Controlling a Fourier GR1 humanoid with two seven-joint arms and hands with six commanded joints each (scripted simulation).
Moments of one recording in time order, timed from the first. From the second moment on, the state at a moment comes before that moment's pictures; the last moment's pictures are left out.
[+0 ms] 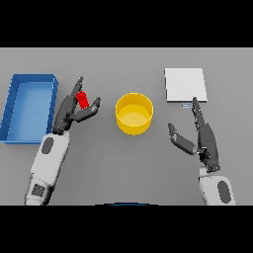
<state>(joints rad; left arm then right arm) -0.43 0.04 0.01 -1.02 -0.18 0.03 -0.10 0.05 -0.05 0.11 -1.67 0.24 -0.07 -0.06</state>
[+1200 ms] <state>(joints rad) -0.52 -0.01 0.04 -1.00 -0.13 0.14 -0.16 0.09 -0.07 0.11 -1.68 0.25 -0.07 -0.09</state>
